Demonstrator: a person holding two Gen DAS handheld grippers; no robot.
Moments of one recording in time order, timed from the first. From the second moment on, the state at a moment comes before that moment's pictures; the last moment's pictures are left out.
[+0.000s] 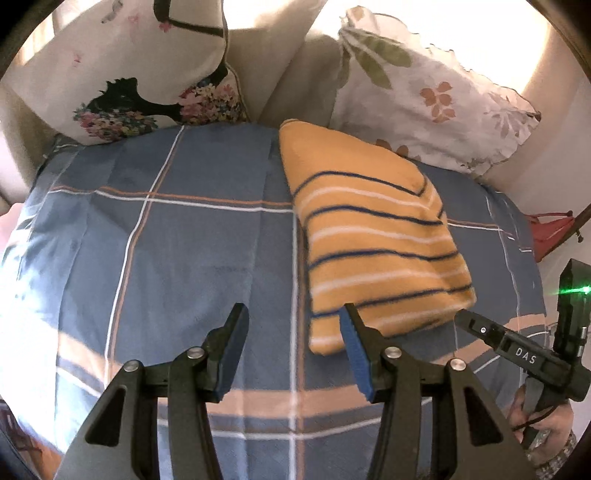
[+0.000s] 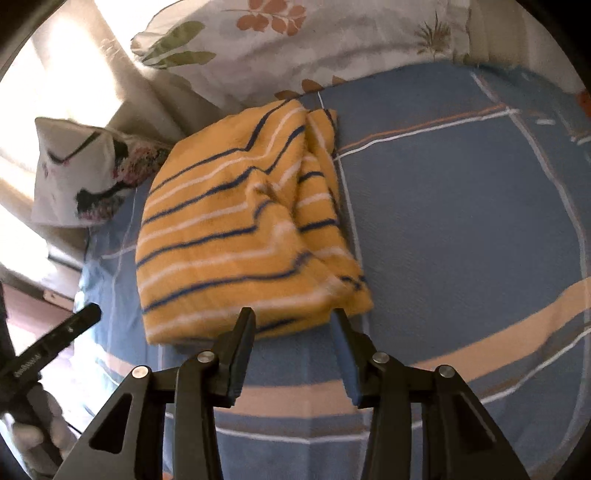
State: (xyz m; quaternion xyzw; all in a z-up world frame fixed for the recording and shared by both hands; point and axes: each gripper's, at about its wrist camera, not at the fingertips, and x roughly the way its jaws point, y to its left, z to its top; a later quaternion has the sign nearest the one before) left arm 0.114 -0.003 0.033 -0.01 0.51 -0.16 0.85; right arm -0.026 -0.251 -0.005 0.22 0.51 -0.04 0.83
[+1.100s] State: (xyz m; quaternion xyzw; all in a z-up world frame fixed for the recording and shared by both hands) left arm -0.003 -0.039 0.068 0.00 0.45 -0.08 0.89; right arm -0.094 -0.238 0.016 0.13 0.50 0.02 0.86
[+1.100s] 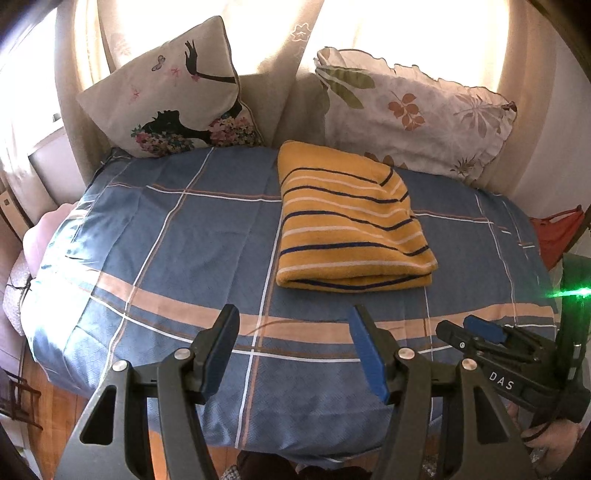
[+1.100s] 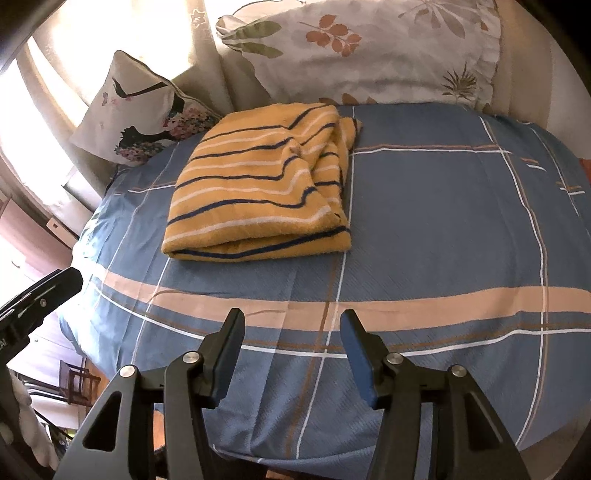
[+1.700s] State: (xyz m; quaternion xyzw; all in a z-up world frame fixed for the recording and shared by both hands) left arm 0.005 -0.033 0.067 -0.01 0.44 -0.07 0.90; right arm -0.072 -0.241 0.033 0.10 0.47 0.02 0.88
